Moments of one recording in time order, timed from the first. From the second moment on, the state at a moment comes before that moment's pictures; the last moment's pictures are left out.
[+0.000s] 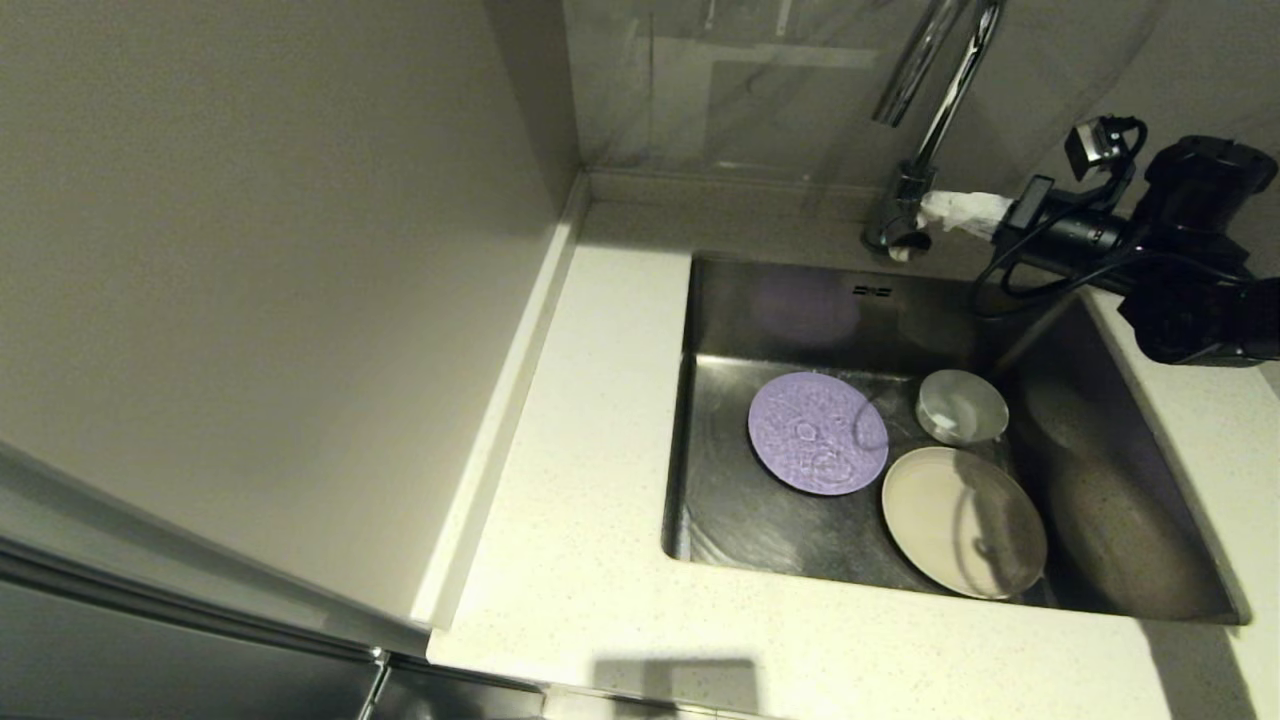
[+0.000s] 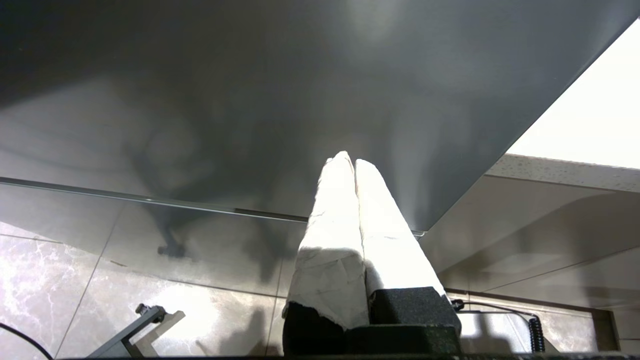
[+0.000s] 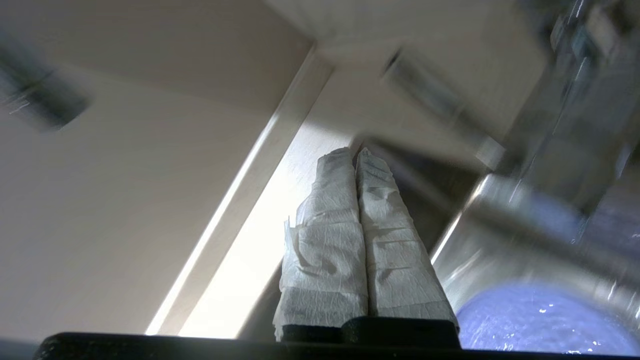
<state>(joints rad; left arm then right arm) 0.00 0.00 0.00 0.00 0.02 -0.02 -0.13 2.15 -1.69 -0.76 0.93 0.78</state>
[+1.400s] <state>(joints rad) 0.00 0.00 0.00 0.00 0.02 -0.02 0.00 1.34 -1.01 0.18 0.05 -0.62</state>
